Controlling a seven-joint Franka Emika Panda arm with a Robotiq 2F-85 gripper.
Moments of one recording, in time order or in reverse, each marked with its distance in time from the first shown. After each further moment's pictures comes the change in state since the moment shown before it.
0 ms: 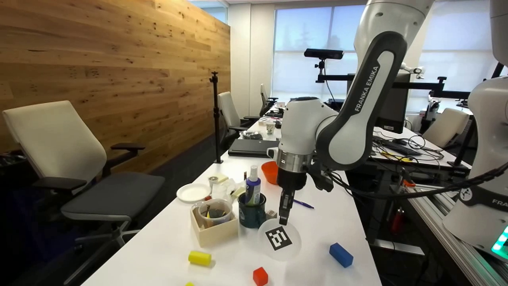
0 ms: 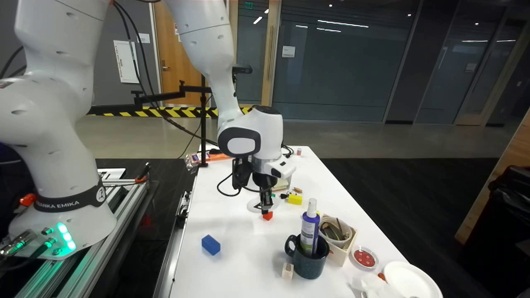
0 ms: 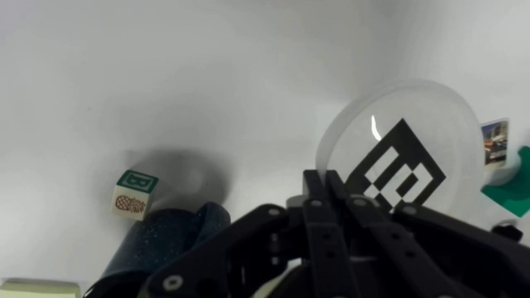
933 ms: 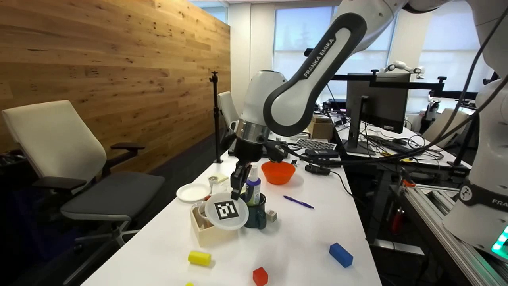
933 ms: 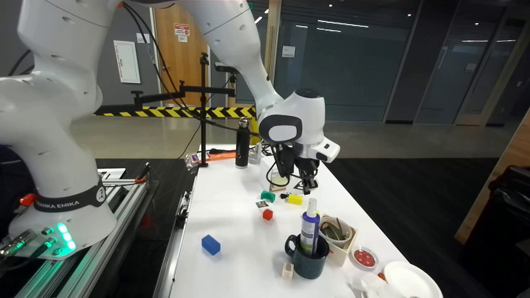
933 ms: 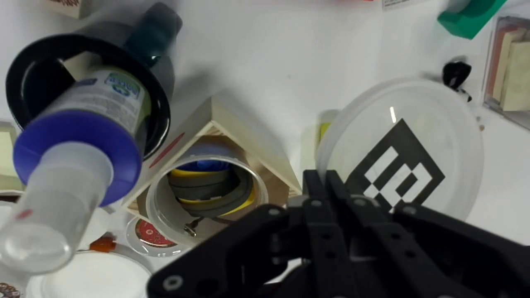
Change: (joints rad) arm -0.205 0.089 0.174 0.348 0.065 -0.123 -0.136
